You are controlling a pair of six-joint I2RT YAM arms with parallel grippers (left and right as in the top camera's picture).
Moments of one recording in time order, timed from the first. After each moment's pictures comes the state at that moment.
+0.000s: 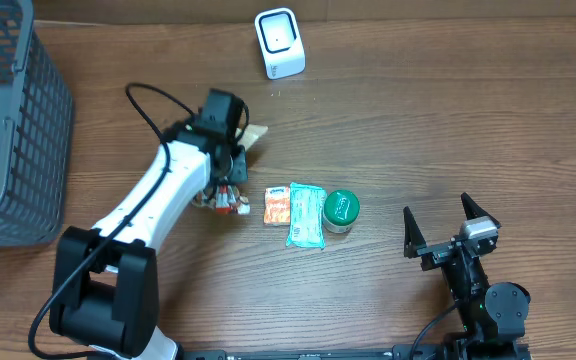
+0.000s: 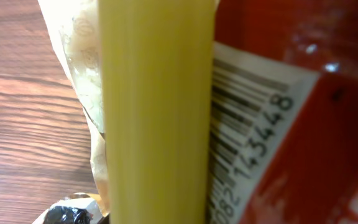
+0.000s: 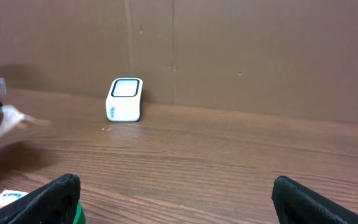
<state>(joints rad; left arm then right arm) -0.31 1.76 1.20 -0.76 -0.12 -0.41 0.04 0.01 0.02 -0.02 -0.20 -0.01</state>
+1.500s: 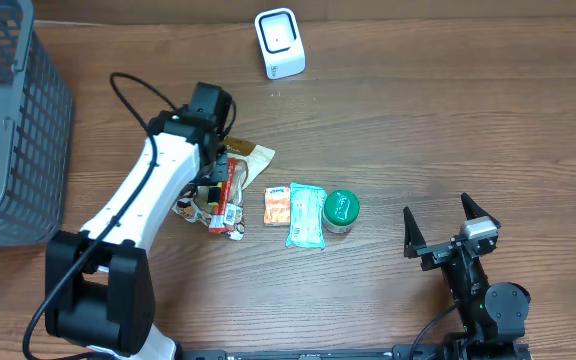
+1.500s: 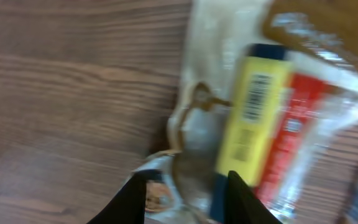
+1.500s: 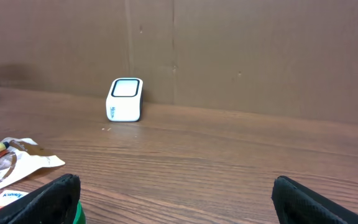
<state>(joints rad) -0.25 1.75 1.30 -0.97 -0.25 -0.33 0.04 0.01 0.02 -0.02 -0.20 -0.01</state>
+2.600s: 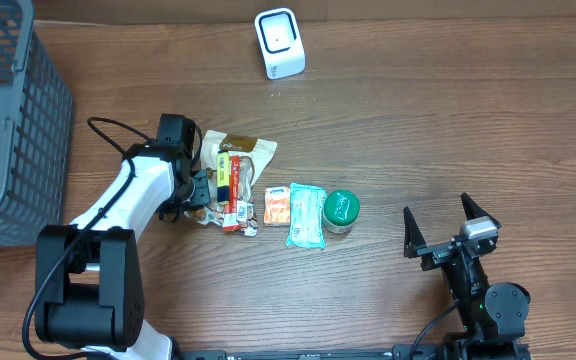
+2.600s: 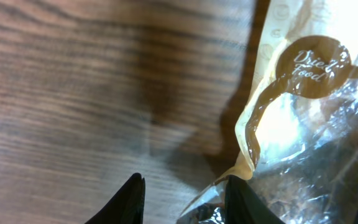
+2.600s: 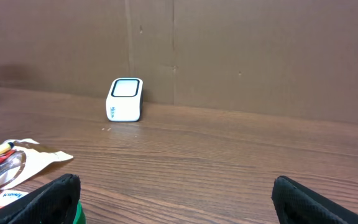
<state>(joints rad) -0.10 1.75 1.05 -0.75 -0.09 -0.27 0.04 0.01 0.02 -0.02 -0.20 -0.01</state>
